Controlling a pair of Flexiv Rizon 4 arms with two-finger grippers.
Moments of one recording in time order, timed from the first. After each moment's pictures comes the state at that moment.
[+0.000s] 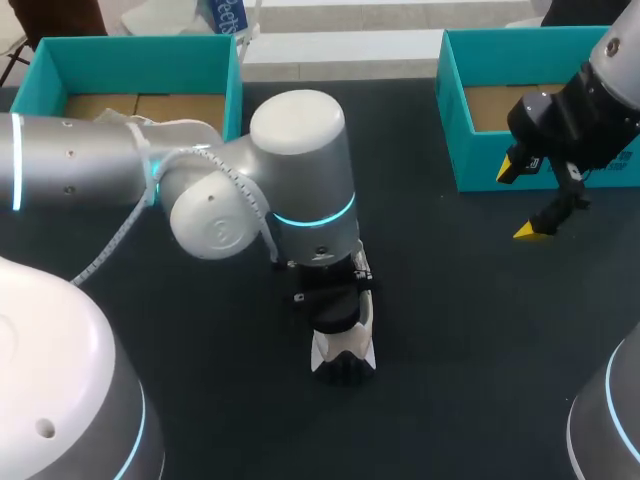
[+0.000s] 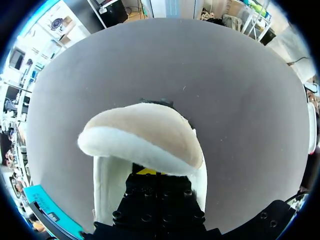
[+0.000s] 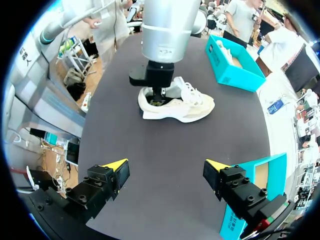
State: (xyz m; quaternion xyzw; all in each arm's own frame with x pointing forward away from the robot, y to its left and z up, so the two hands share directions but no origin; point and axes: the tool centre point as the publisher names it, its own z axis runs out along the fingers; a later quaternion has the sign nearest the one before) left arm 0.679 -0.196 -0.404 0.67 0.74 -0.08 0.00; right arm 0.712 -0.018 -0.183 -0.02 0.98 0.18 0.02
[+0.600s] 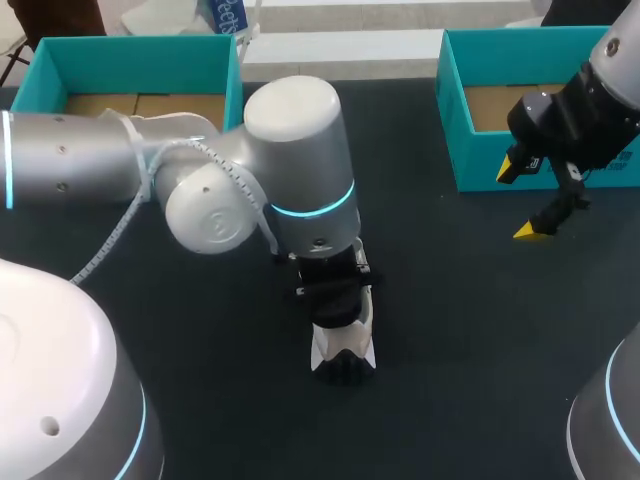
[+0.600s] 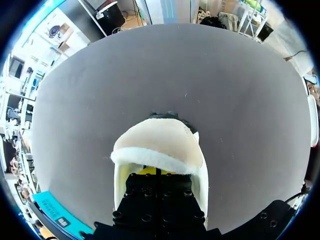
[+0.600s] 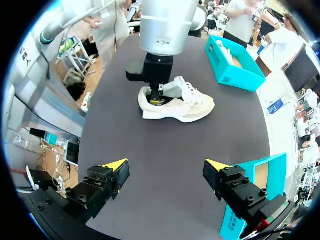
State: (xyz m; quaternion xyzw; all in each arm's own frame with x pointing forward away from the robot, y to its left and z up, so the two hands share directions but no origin) left arm 0.673 -0.205 -0.385 0.69 0.72 -0.10 0.02; right arm 0.712 -0.018 -0.183 -0.02 0.98 0.18 0.02
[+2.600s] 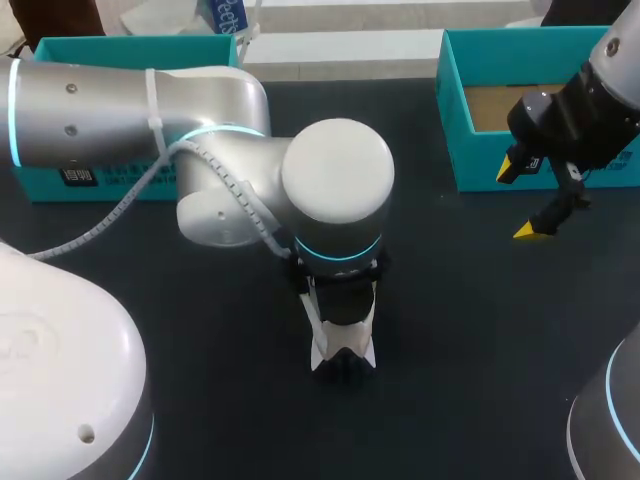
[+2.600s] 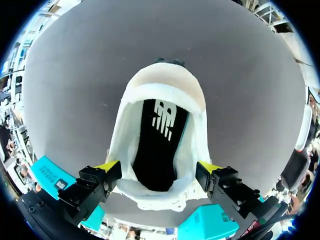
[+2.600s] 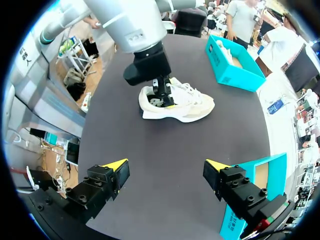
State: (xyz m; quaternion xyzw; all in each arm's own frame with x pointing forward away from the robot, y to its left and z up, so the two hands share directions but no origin) left arm 0.727 -0.193 -0.344 0.64 0.75 0.09 0.13; right arm 0.712 -0.018 -0.183 -0.02 0.98 0.18 0.02
